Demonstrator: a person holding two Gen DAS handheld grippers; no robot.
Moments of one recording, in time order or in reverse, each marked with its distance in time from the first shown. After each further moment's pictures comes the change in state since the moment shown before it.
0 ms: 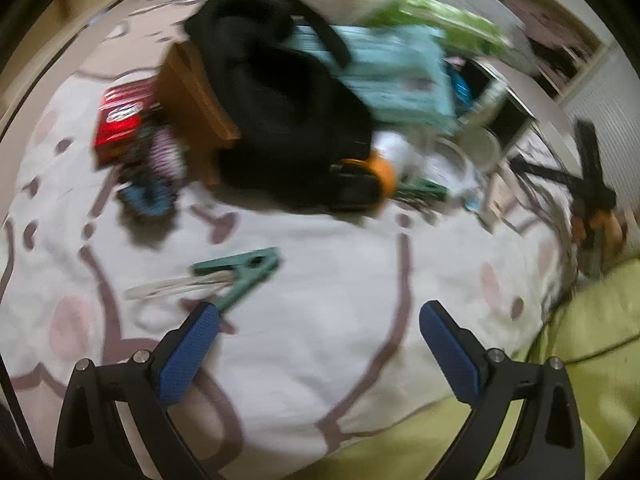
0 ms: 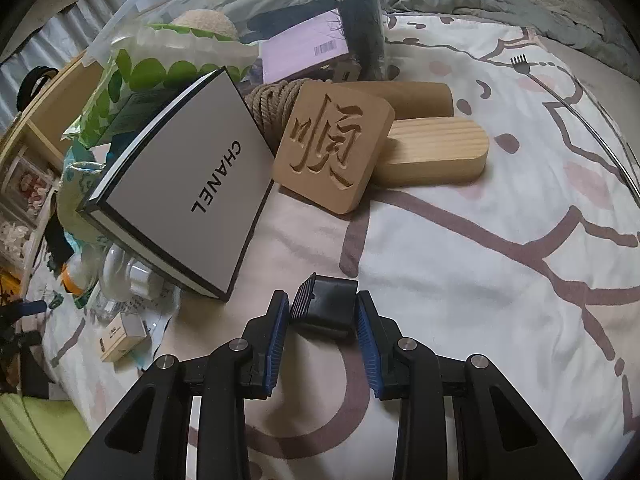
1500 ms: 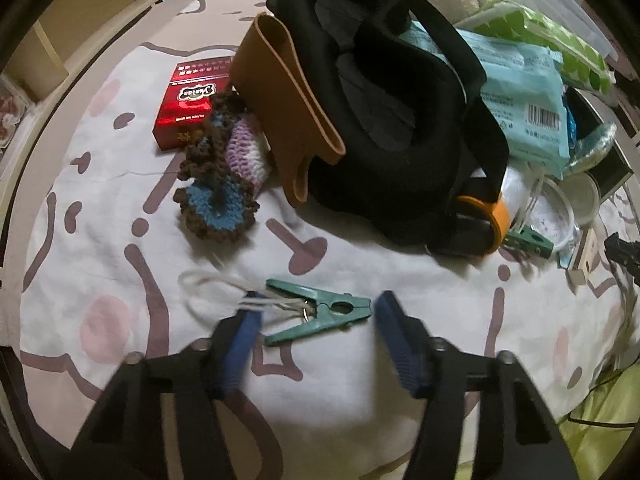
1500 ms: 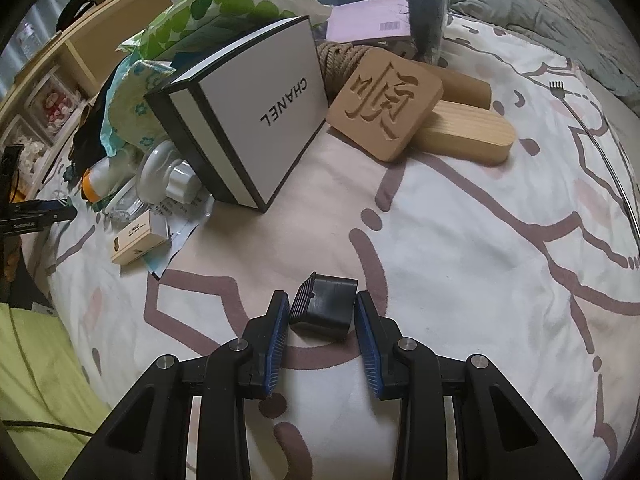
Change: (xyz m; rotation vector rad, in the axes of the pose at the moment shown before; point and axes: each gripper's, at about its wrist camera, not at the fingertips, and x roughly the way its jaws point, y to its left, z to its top) left arm 0.045 0.034 0.027 -0.195 0.009 0.266; right arm -0.005 0.019 -0.019 -0.215 0.099 -0.001
